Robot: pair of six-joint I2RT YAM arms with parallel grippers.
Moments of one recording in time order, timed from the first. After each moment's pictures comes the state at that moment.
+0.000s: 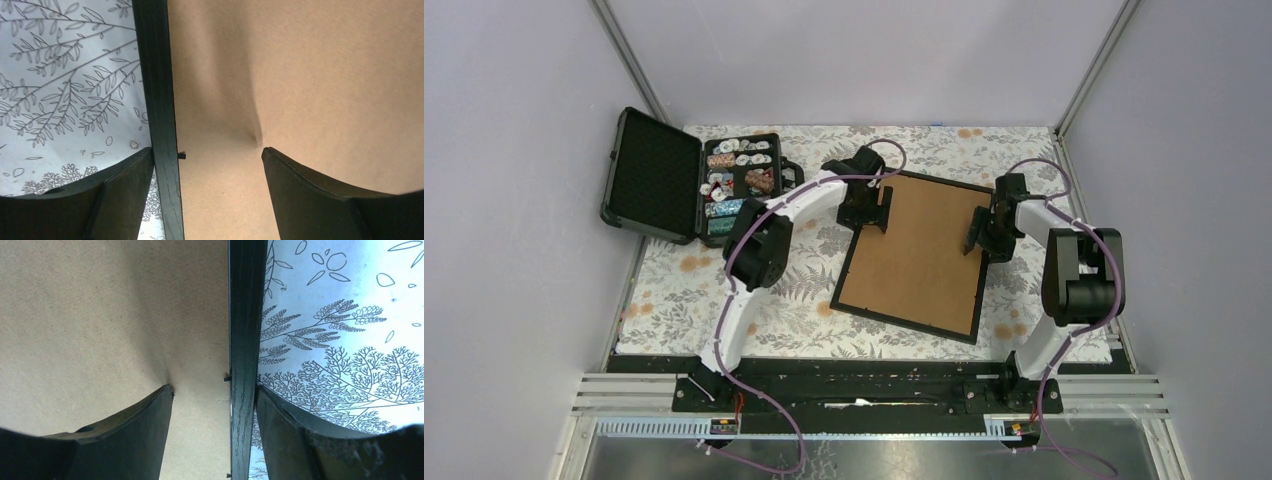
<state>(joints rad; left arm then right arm) -0.63 2.37 2.01 -0.82 0.08 -0.44 0.00 1.75 1.05 -0.57 -0.10 0.34</state>
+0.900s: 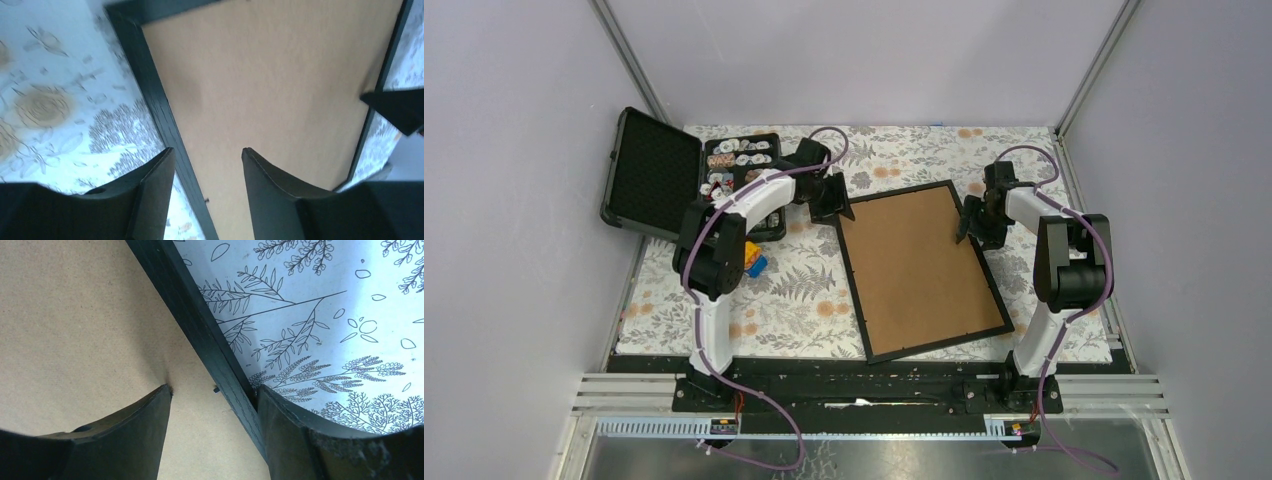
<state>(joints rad) -0.43 2.03 1.56 -0.58 0.34 -0.59 0.05 1.86 1.20 -0.59 -0.08 0.34</state>
